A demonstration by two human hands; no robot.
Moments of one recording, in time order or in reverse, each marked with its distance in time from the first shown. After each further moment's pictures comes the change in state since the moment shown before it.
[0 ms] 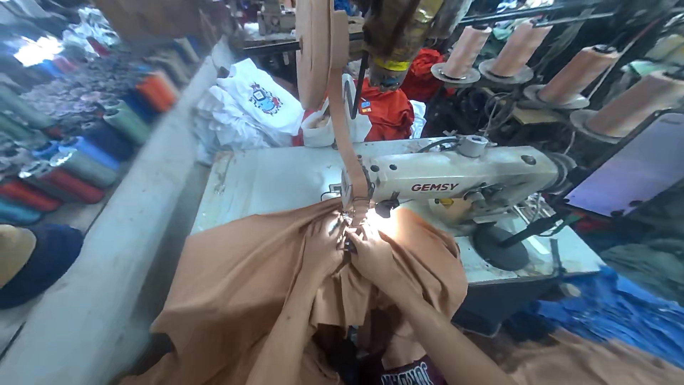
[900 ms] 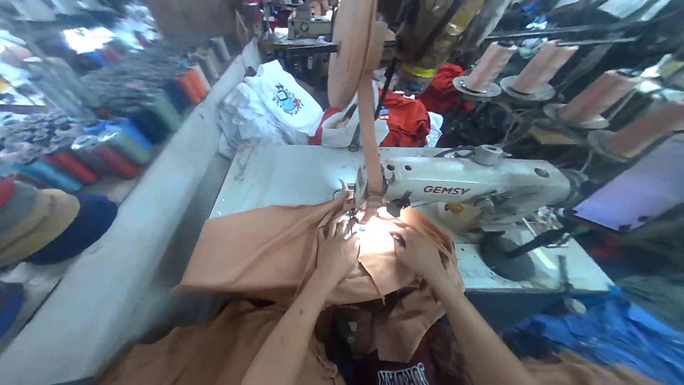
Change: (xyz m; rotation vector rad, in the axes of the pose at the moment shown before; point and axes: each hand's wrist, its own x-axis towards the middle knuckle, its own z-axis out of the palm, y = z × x) left_hand -0.020 0.021 0.014 0.079 -0.021 -0.082; right_hand -0.008 0.095 0.003 0.022 0.173 0.008
